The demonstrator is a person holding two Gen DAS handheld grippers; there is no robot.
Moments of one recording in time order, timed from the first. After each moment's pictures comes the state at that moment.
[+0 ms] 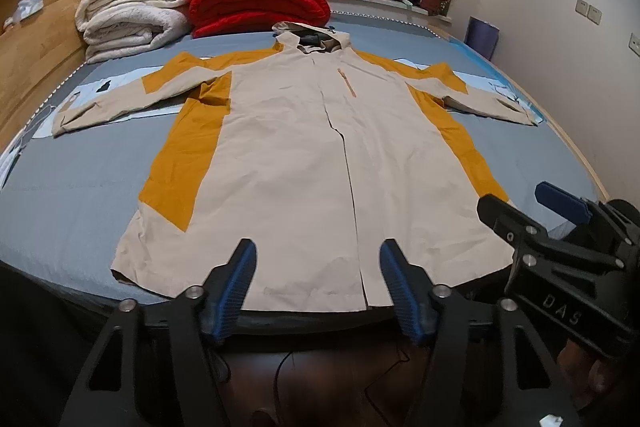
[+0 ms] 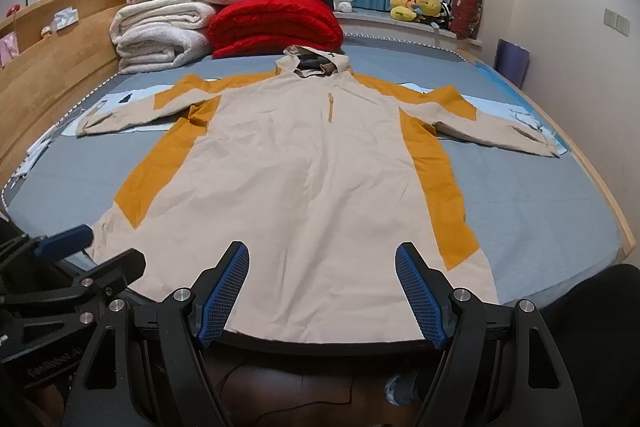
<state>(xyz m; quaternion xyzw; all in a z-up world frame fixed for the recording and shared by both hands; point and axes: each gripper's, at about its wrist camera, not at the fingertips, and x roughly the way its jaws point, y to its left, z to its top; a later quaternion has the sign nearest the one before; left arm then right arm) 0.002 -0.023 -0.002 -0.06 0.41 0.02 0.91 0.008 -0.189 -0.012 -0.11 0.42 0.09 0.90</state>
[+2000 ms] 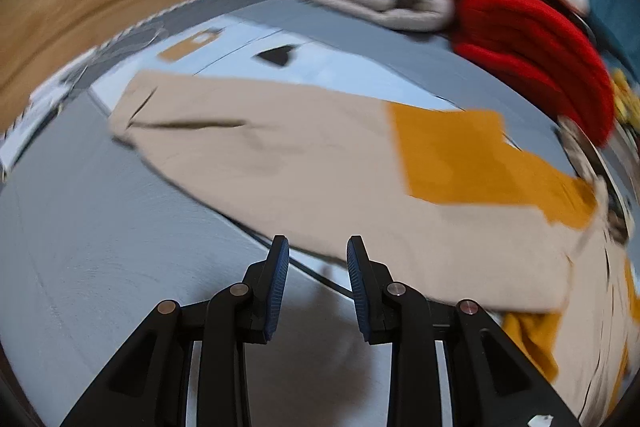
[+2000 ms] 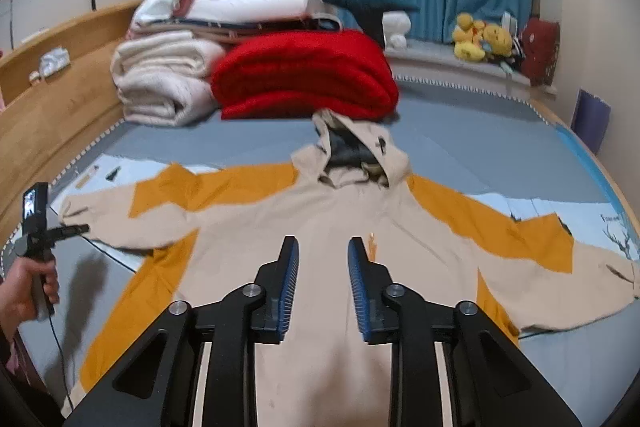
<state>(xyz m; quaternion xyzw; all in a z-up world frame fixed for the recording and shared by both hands) 0.278 0.445 -0.112 -0.24 0.41 0.31 0.82 0.388 -0.096 -0.033 -0.09 0.40 0.19 0.89</state>
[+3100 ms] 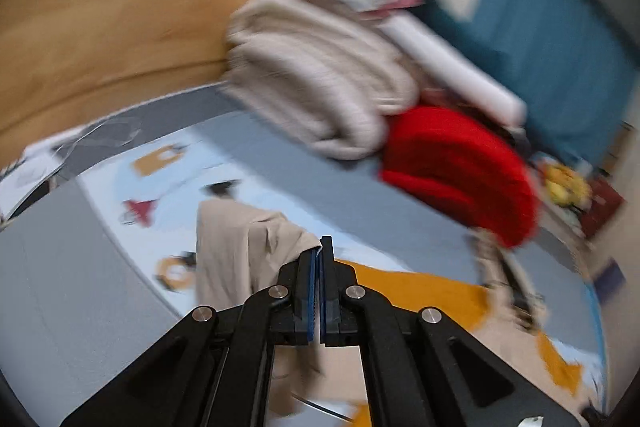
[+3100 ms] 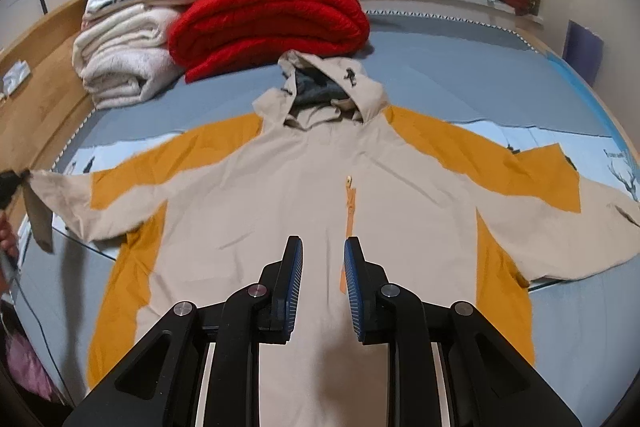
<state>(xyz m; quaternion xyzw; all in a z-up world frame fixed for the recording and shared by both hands) 0.285 0.380 0.066 -0.25 0.24 0.25 0.90 0.420 -0.122 -0.063 -0.05 0.49 0.14 0.86</state>
